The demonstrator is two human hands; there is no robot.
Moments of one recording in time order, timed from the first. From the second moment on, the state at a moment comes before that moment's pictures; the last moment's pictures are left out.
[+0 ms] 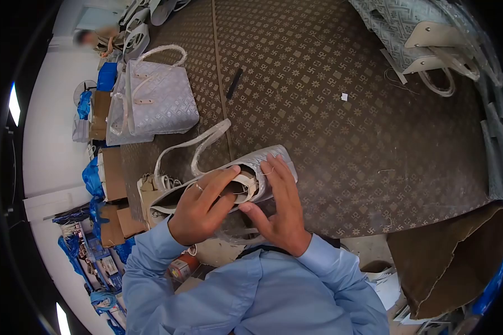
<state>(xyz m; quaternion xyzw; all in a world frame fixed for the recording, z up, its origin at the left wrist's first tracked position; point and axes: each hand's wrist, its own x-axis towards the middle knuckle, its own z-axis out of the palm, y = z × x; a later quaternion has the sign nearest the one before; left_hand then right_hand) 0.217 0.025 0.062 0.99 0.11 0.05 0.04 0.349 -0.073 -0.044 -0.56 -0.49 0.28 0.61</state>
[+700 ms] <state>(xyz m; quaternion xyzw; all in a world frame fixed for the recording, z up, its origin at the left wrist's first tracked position) 0.211 0.011 0.054 0.98 0.18 0.06 0.10 0.354 -0.085 -0.046 -0.49 -0.47 0.36 0.64</state>
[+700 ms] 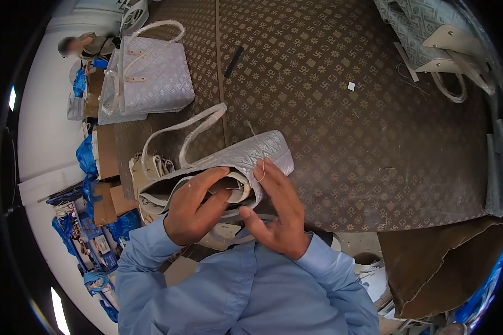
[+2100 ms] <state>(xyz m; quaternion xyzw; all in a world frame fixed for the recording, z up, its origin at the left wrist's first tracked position) 0.209 -0.014 0.028 0.93 0.25 0.19 0.18 0.371 -0.075 0.004 -0.63 -0.55 0.27 0.48</state>
